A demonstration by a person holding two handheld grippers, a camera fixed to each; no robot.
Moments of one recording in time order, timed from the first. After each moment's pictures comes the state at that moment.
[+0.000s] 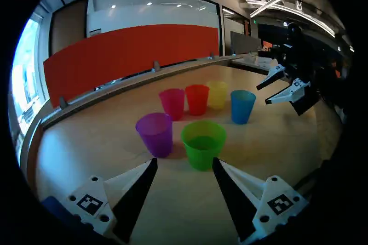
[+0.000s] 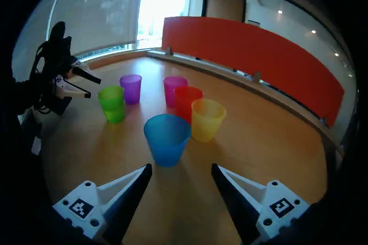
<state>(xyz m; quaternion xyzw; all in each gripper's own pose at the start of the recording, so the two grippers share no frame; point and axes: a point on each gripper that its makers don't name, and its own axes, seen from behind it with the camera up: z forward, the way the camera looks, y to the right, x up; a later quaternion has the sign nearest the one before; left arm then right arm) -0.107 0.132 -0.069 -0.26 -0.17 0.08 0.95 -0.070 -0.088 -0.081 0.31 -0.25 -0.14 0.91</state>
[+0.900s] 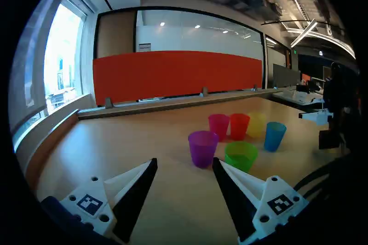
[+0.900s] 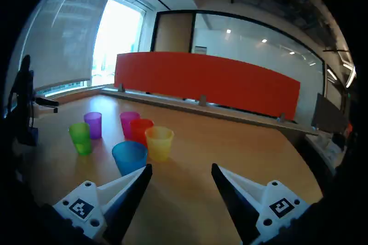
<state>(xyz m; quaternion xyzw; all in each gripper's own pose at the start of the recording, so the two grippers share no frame) -0.072 0.056 -0.078 -0.10 -0.09 0.00 0.99 -0.025 -0.043 -0.073 0.13 -0.12 -0.08 0.98</state>
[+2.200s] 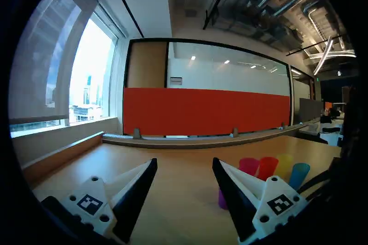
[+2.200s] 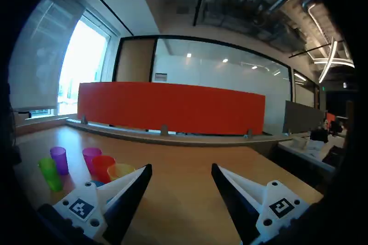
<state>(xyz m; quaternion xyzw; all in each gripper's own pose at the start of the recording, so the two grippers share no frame) -0.008 0.008 -0.048 0.02 0.04 -0.04 1.00 0.025 -0.007 -0.021 0.00 -0.02 -0.03 1.00</state>
